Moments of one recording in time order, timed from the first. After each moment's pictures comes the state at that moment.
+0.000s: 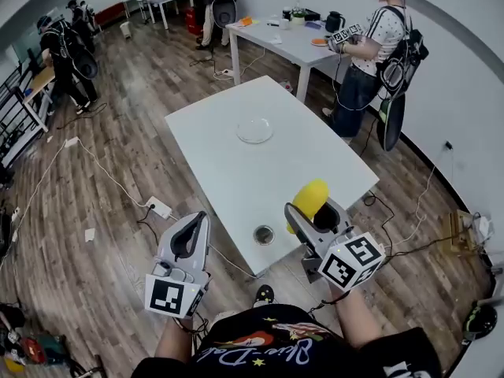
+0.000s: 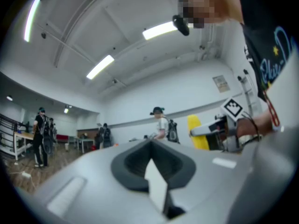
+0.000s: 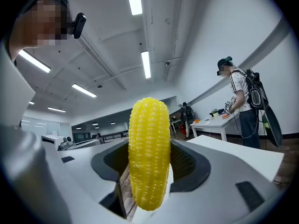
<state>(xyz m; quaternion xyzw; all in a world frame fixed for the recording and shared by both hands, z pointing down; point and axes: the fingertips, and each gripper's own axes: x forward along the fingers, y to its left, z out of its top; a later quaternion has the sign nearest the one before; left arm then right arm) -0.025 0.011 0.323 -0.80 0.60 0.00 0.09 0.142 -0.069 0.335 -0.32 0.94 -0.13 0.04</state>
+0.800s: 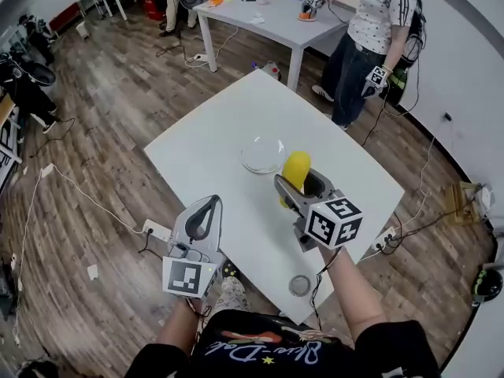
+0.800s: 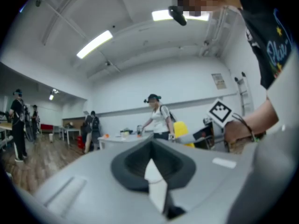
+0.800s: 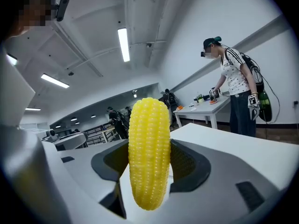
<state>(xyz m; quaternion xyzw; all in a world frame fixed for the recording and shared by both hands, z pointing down) -0.133 -0.260 0.381 -0.85 0.53 -0.03 0.05 0.007 -0.342 0.426 -0.41 0.89 -0.19 -0.03</state>
